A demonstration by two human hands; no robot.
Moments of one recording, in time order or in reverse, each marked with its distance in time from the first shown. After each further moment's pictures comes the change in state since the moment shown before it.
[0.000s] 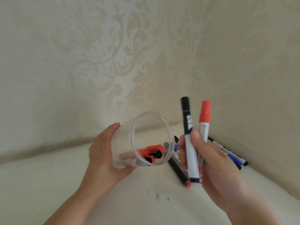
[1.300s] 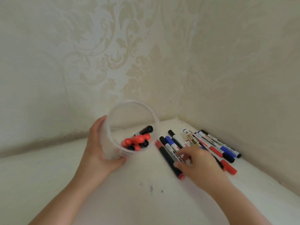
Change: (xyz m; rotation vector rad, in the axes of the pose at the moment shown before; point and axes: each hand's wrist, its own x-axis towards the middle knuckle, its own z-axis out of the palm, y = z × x) left_hand 0.003 -0.010 0.003 -0.288 -0.029 -0.112; right_hand 0.032 0.050 -0.049 -1.308 0.176 -0.062
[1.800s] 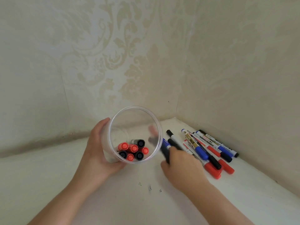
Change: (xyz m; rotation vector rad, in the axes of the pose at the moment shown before) left_hand -0.009 0.017 -0.001 0.126 -0.059 -0.042; right_hand 0.001 -0.036 0.019 -0.129 0.079 0.023
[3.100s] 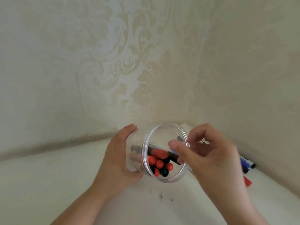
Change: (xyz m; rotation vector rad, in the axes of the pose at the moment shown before) left_hand 0.002 -0.004 0.011 0.085 -0.056 0.183; right_hand -0.025 -0.034 -0.060 0.960 0.295 -0.133
